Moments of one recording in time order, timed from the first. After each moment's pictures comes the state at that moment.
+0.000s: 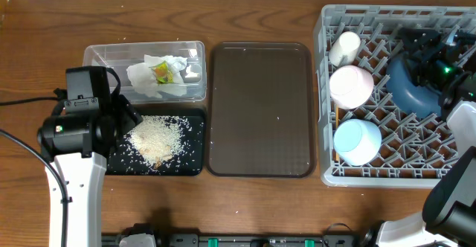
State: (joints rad) left arm 0.12 1.18 1.21 -1.20 -0.24 -0.54; right arm -0.46 1.72 1.09 0.10 -0.87 0.87
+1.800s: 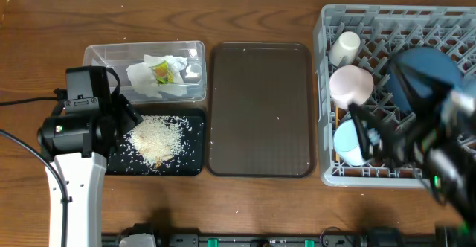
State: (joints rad) left arm 0.12 1.18 1.21 -1.20 -0.24 -0.54; right arm 0.03 0.63 1.09 -0.26 -0.66 0.32
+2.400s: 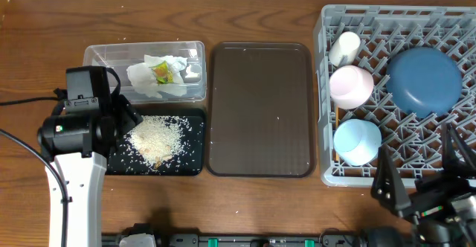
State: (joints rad) left arm 0.12 1.18 1.21 -1.20 -0.24 -0.54; right arm 0.10 0.13 0.66 -0.07 -0.21 0.16
